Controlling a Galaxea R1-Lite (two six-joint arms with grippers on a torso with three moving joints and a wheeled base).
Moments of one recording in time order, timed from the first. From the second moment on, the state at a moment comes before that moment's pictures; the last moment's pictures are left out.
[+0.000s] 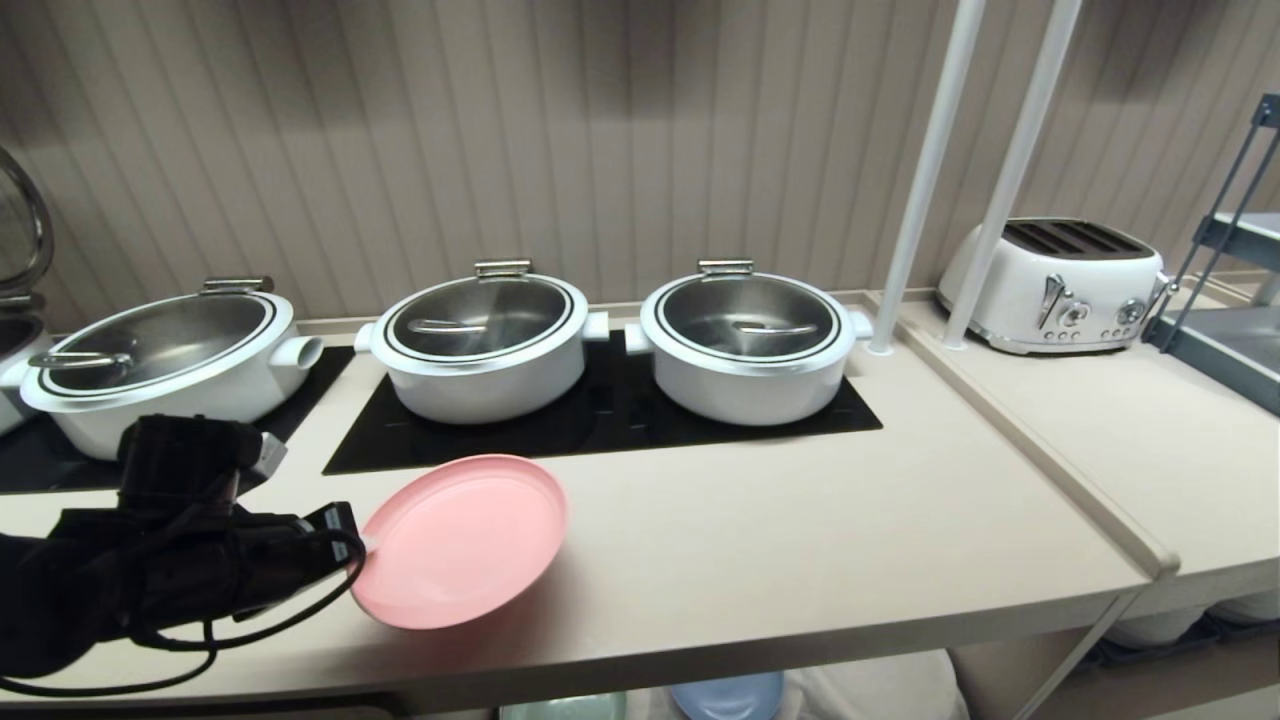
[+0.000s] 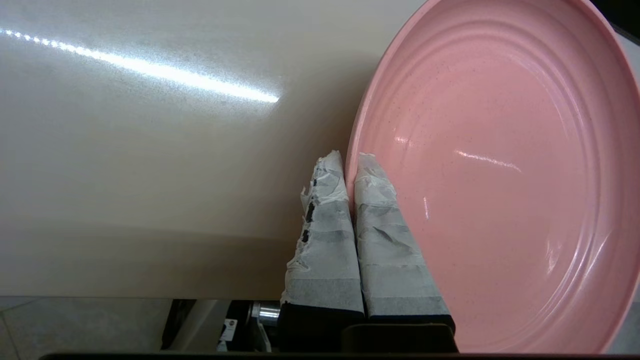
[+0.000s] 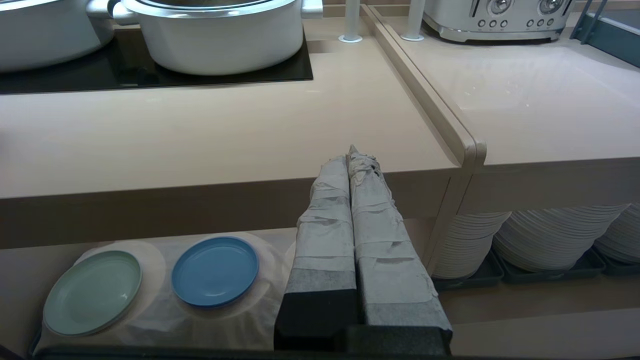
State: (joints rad) left arm -0.02 1.68 -0.51 -0.37 -0.14 -0.50; right arm 0.00 0.00 0.00 0.00 0.00 0.00
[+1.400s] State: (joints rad) left arm -0.02 1.95 -0.51 -0.60 -0.12 -0.41; right arm 0.00 0.00 0.00 0.00 0.00 0.00
